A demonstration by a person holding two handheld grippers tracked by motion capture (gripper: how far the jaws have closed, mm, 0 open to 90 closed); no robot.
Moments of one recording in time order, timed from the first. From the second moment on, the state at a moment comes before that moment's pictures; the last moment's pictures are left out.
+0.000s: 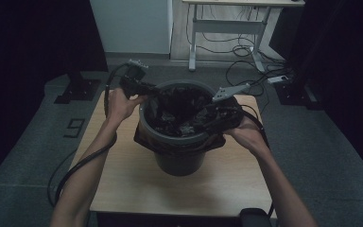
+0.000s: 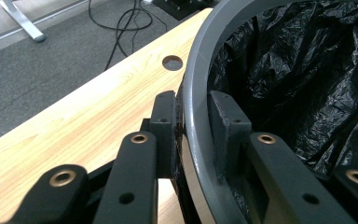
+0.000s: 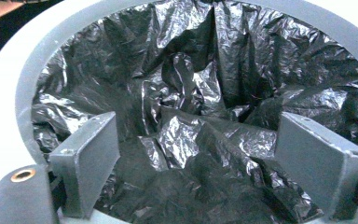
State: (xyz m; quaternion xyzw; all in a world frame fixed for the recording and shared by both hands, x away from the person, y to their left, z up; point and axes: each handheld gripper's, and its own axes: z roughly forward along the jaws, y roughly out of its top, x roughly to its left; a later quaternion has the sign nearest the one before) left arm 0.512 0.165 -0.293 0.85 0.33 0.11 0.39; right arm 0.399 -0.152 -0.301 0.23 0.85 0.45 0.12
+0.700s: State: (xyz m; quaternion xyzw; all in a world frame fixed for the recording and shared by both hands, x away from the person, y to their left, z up) left arm 0.513 0.168 -0.295 0.85 0.33 0.10 0.41; right arm 0.395 -0.156 -0.322 0.23 0.83 0.49 0.12
